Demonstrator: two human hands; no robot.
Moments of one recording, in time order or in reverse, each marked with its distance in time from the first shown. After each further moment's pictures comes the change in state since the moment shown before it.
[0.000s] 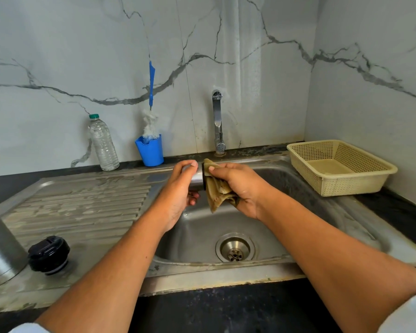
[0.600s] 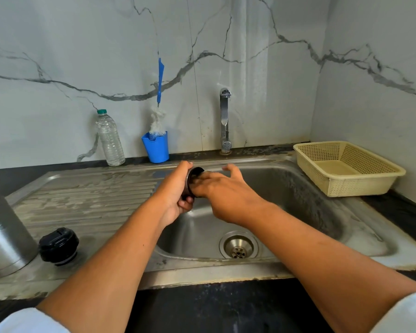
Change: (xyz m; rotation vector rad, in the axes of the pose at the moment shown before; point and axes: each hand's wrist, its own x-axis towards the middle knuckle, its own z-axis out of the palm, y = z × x) left_hand -0.003 0.014 -0.014 -0.063 0.122 -0.312; right_hand -0.016 0.008 0.027 -1.675 -0.226 -0.640
